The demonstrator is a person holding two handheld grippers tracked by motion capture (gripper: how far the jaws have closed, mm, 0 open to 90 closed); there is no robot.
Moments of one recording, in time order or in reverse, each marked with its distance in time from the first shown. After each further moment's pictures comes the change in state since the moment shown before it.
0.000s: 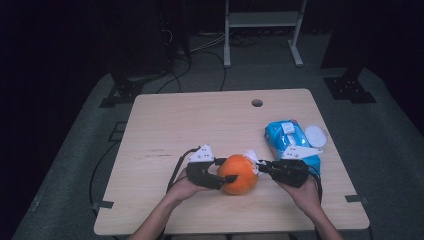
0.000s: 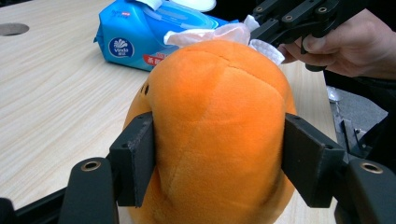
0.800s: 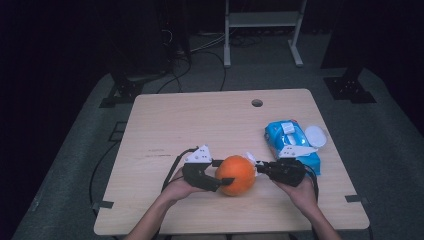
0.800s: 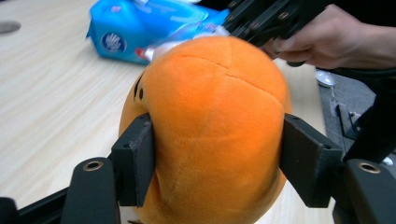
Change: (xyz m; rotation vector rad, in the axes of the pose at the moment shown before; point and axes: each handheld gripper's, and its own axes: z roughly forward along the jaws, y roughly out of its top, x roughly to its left) left arm -0.002 0.002 -0.013 0.040 -0.023 0.024; right arm -0.006 -0.005 0.013 0.027 0.030 0.056
